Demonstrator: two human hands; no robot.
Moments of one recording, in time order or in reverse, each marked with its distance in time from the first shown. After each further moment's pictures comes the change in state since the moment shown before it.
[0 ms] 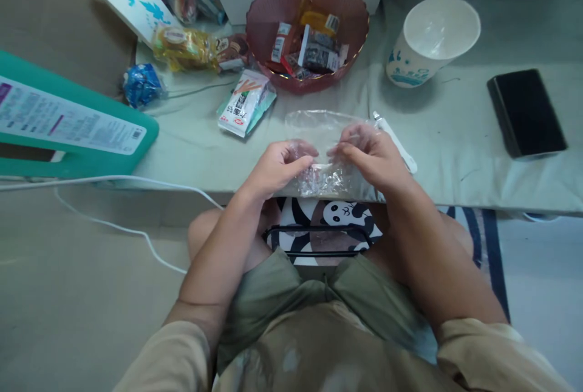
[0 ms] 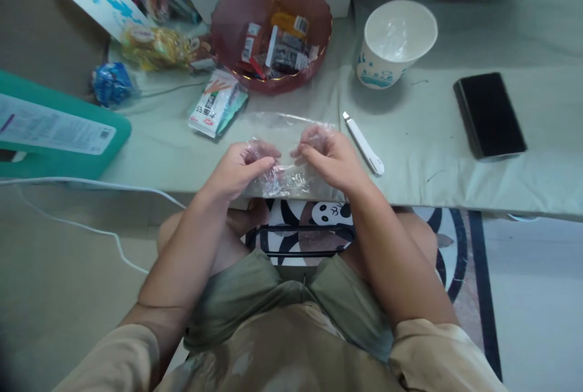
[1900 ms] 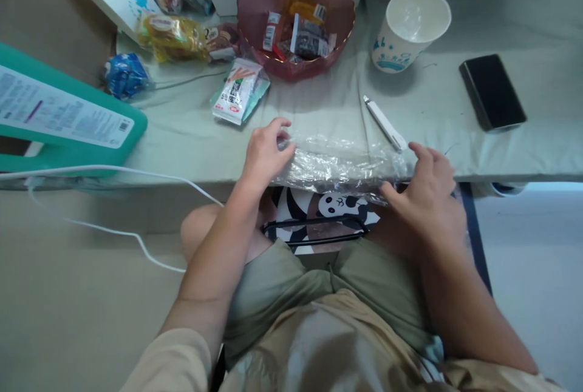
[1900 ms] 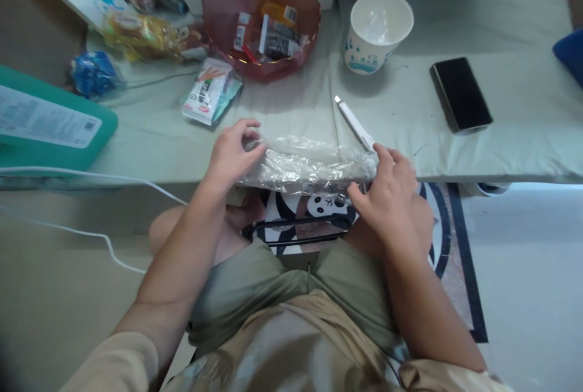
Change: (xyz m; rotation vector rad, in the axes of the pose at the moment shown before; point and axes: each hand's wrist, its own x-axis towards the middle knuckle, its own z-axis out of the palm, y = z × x) left_hand -0.009 -0.007 -0.006 0.394 0.394 0.062; right_hand -0.138 0.008 -0.021 -1.013 0.568 0.079
